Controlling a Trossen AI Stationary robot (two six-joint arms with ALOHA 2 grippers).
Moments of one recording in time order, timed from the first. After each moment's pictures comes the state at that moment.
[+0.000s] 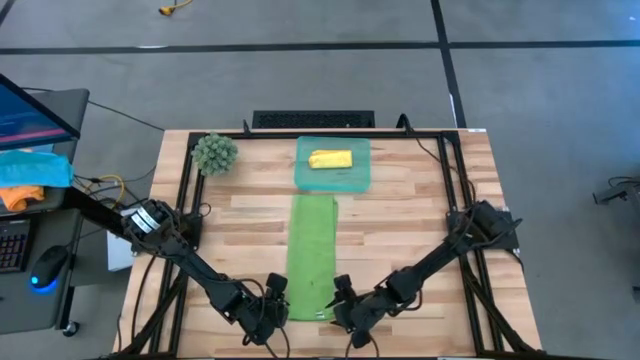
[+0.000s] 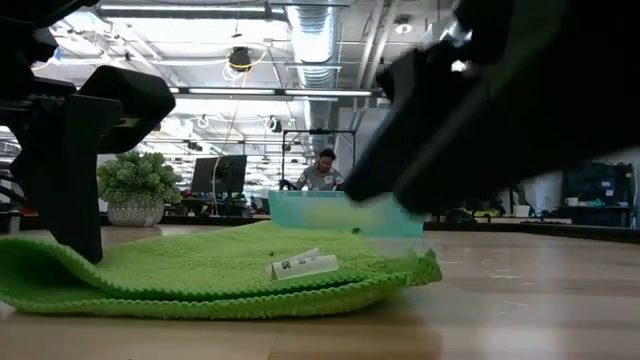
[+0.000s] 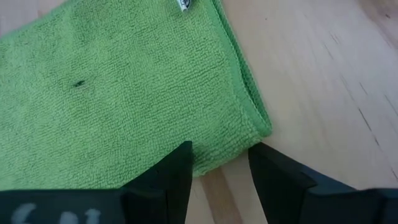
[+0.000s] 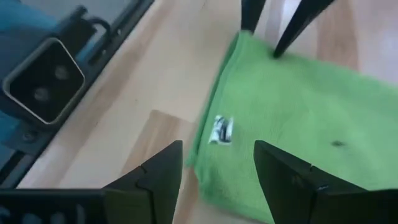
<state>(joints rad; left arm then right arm) -0.74 1.90 1.02 -0.22 -0.40 -0.27 0.64 2.01 1.14 0.13 0.28 0.09</state>
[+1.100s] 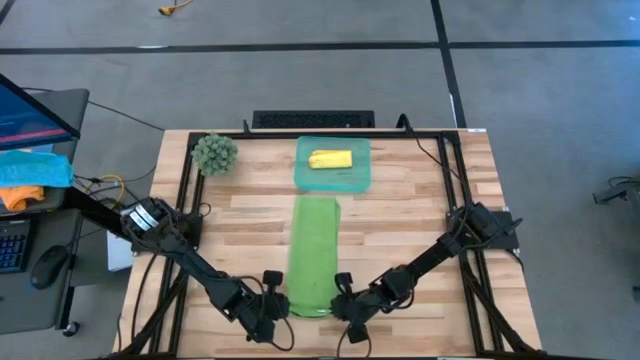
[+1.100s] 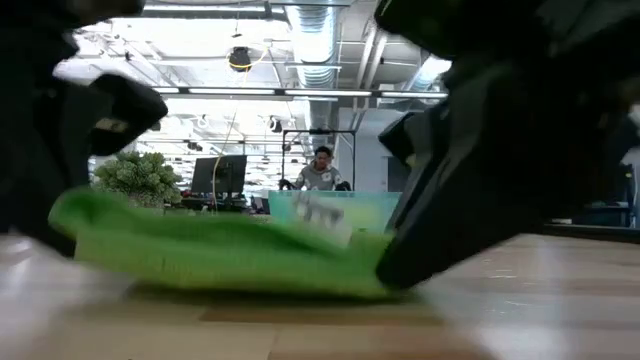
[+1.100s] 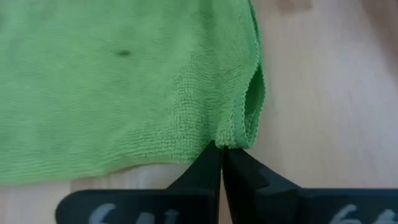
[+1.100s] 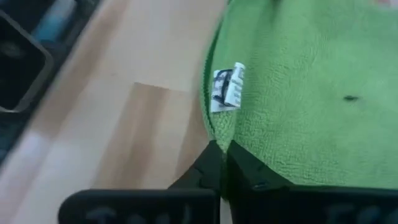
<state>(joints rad) -0.74 1.87 1.02 -0.22 -0.43 -0.50 0.61 2.06 1.14 0.09 0.21 0.24</state>
